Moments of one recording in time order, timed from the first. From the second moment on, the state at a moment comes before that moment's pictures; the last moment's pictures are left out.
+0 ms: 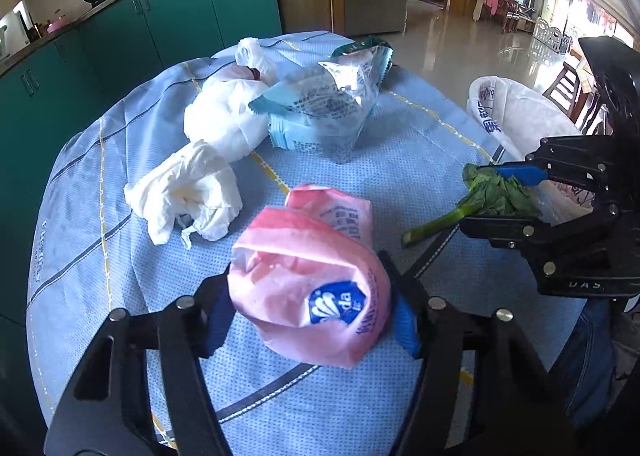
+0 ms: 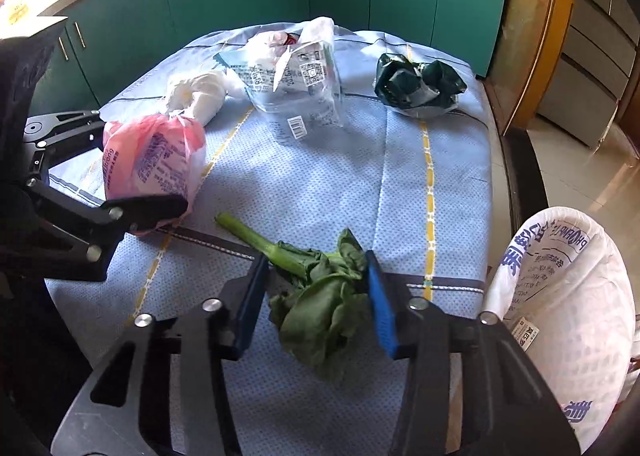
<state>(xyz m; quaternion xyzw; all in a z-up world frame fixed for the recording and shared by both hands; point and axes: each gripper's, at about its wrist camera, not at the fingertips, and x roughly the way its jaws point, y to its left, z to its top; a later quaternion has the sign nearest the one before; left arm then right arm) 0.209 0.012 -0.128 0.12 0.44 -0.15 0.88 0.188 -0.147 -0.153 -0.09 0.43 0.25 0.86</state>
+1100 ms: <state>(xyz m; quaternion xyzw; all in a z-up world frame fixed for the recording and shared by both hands) 0.211 0.045 -0.099 0.06 0.38 -0.07 0.92 0.181 -0.142 -0.156 -0.10 0.43 0.24 0.87</state>
